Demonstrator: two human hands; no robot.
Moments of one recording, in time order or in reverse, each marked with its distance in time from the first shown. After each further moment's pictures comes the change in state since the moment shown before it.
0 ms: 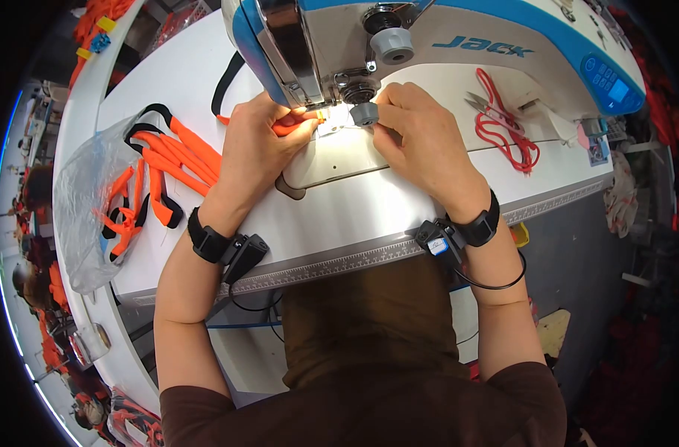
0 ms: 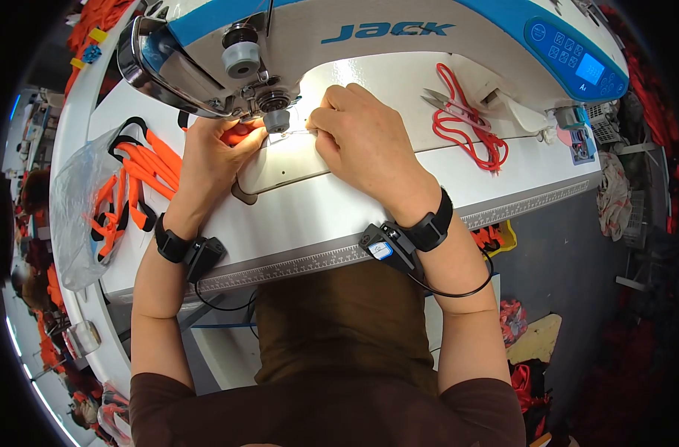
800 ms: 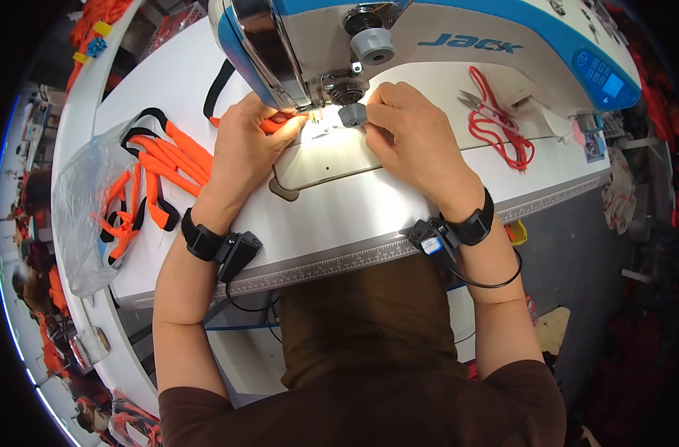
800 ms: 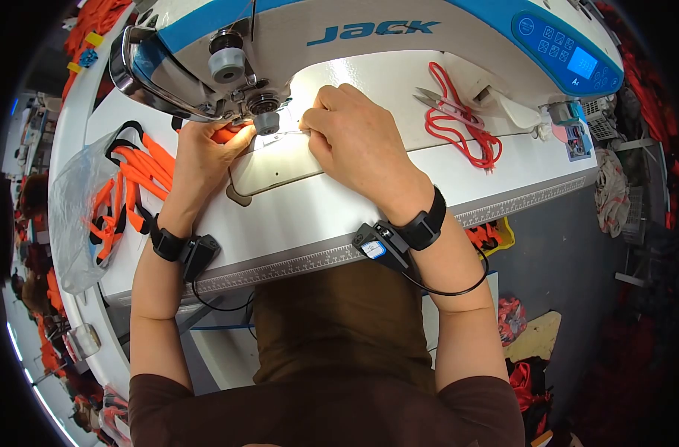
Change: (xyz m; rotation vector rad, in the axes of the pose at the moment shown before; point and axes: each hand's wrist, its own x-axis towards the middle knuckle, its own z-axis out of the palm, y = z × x) left_hand 0.003 -0.004 -0.003 0.037 -0.012 -0.112; right_hand 0.000 0.001 0.000 -0.004 0.001 0.015
